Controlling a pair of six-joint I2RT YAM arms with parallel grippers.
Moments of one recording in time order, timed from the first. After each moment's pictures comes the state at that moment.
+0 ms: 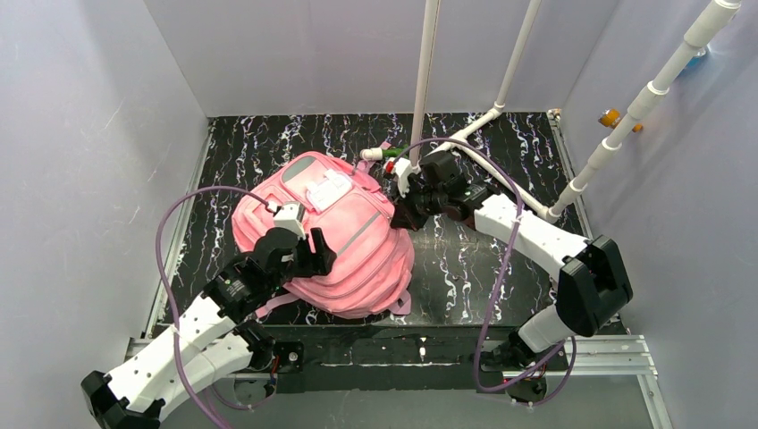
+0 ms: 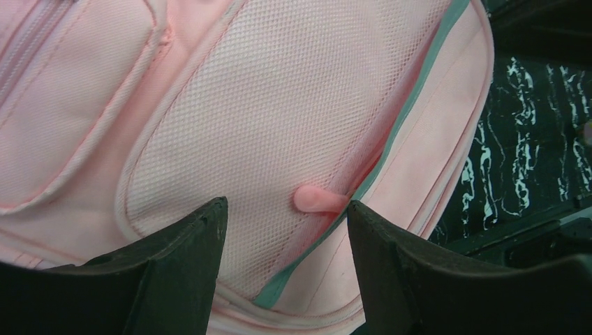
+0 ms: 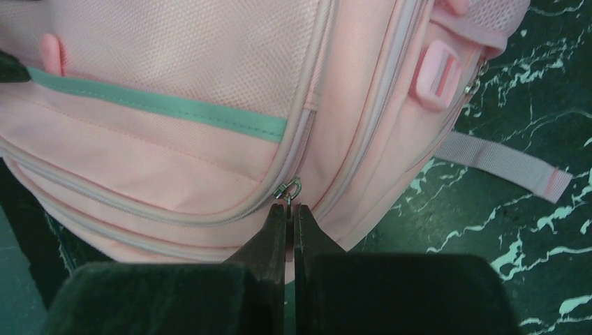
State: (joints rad) left arm -0.73 0.68 0.67 -0.63 -0.23 -0.58; right arm 0.68 1.52 1.16 -0.37 -0.46 -0.16
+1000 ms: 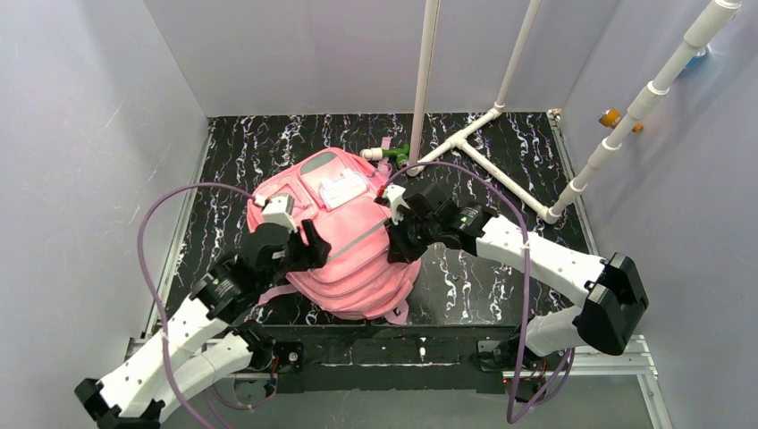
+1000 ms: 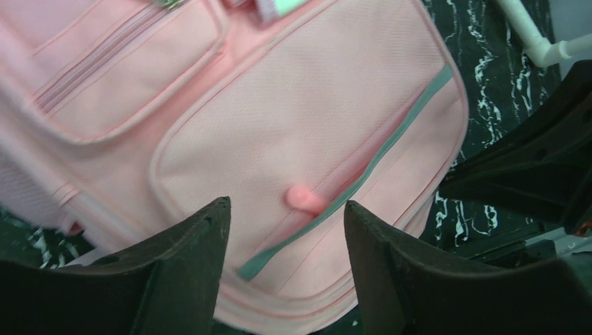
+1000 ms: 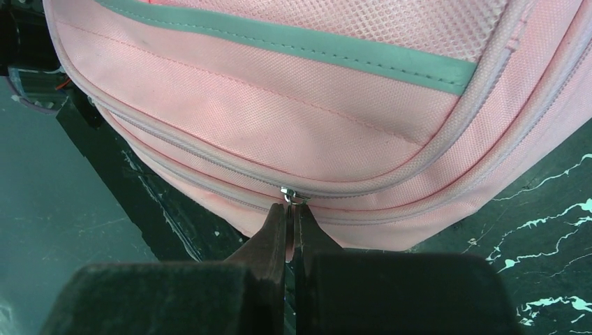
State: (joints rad) left arm -0.72 0.70 0.75 -0.60 -0.25 -0.62; right arm 0.91 1.38 1.12 -0.58 -0.28 0.18
